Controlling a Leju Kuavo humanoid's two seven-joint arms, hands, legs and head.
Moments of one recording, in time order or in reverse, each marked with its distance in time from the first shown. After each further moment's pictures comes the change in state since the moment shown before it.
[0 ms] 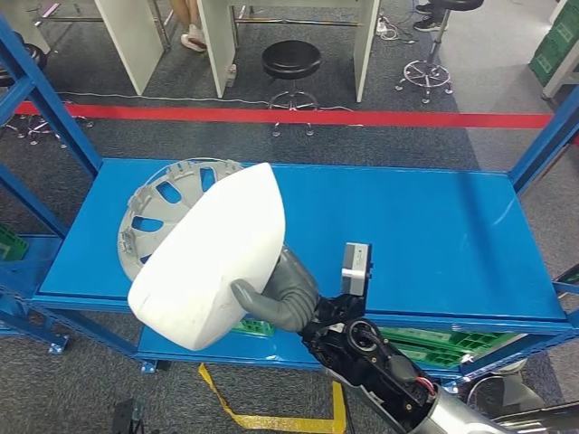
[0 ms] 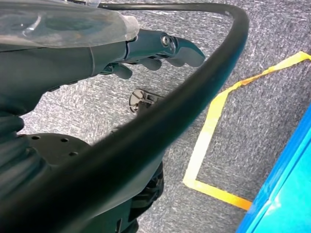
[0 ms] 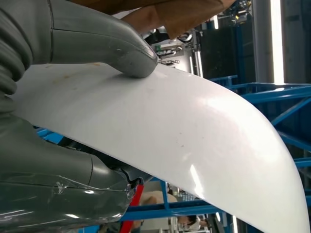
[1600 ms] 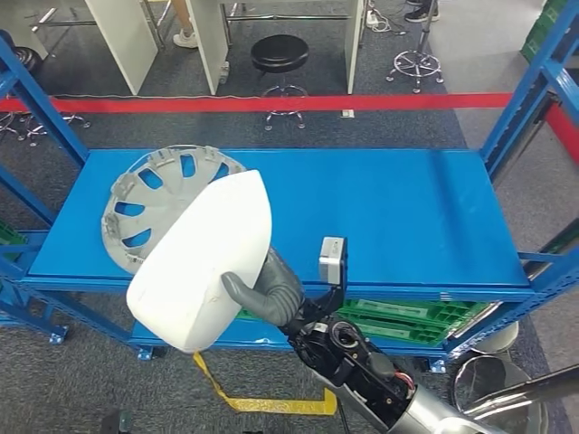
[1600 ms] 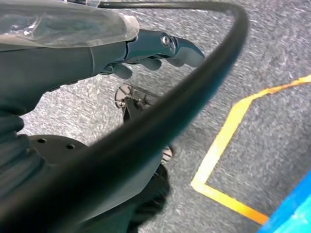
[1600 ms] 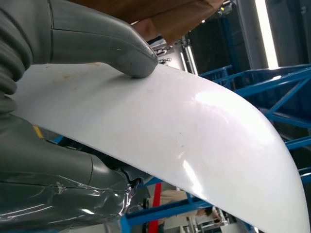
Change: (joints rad) left arm 0.022 0.009 0.058 0.001 0.045 -0.002 -0.006; right arm 0.006 0.063 -0.005 0.148 -0.063 -0.004 -0.010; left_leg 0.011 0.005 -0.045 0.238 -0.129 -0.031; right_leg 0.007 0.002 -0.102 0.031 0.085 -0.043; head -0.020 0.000
